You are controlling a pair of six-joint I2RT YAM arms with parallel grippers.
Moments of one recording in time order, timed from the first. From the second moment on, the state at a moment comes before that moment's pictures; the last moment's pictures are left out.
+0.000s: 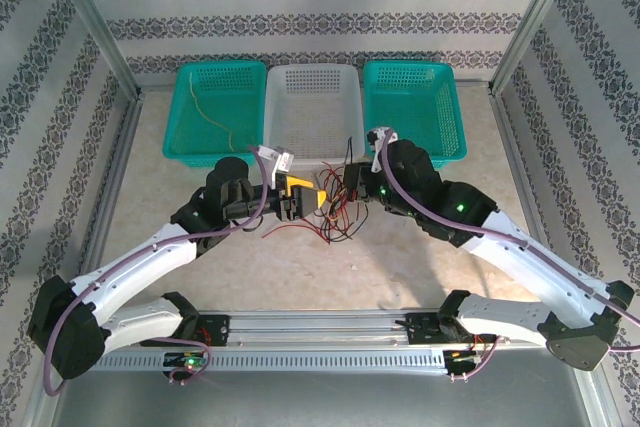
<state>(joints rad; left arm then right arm) -0.65 1.10 0.76 0.14 0.55 -0.56 0.85 1.08 1.22 -0.64 0.10 0.70</state>
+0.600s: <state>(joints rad) -0.70 1.14 0.86 0.20 0.60 -0.48 0.85 1.08 1.25 -0.51 0.01 0.71</state>
